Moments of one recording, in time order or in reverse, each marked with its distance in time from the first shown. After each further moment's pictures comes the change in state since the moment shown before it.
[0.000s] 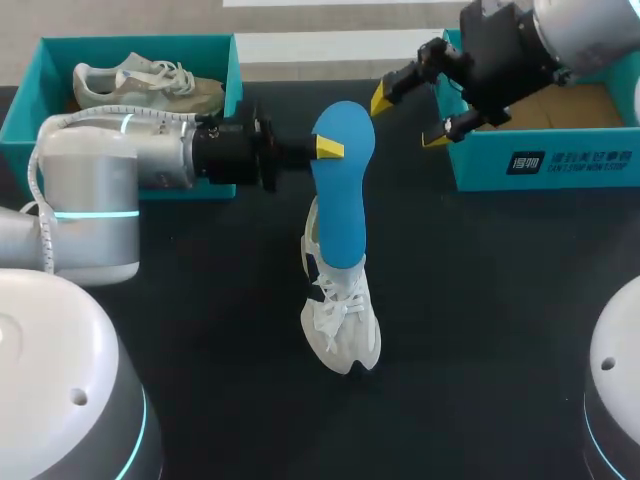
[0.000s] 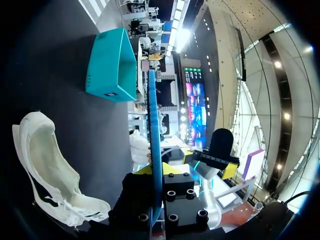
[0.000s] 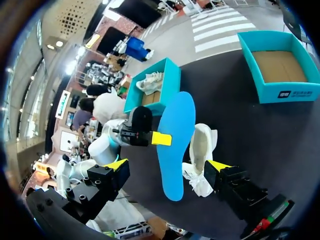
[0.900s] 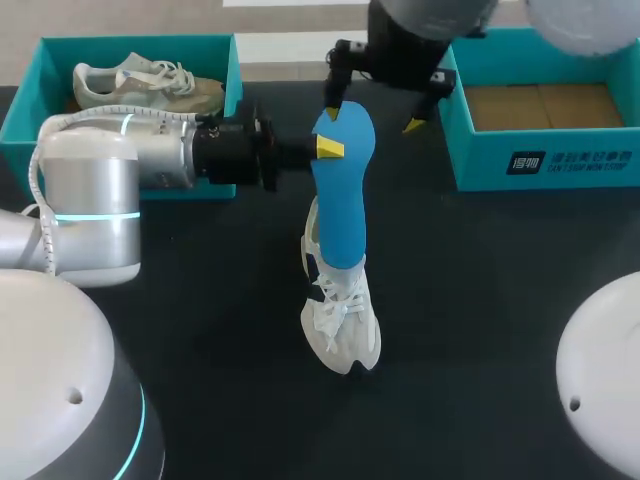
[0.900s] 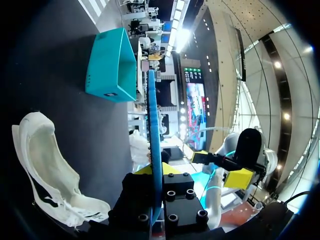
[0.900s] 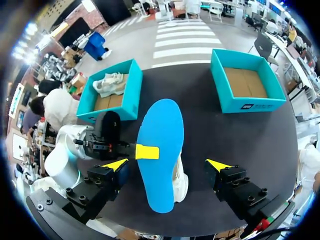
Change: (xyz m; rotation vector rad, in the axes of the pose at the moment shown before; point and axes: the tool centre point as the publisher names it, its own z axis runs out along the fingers) left arm 0.000 -0.001 0.001 0.000 0.001 -0.001; right arm 0.015 0.012 0.035 -0.039 -0.542 -0.010
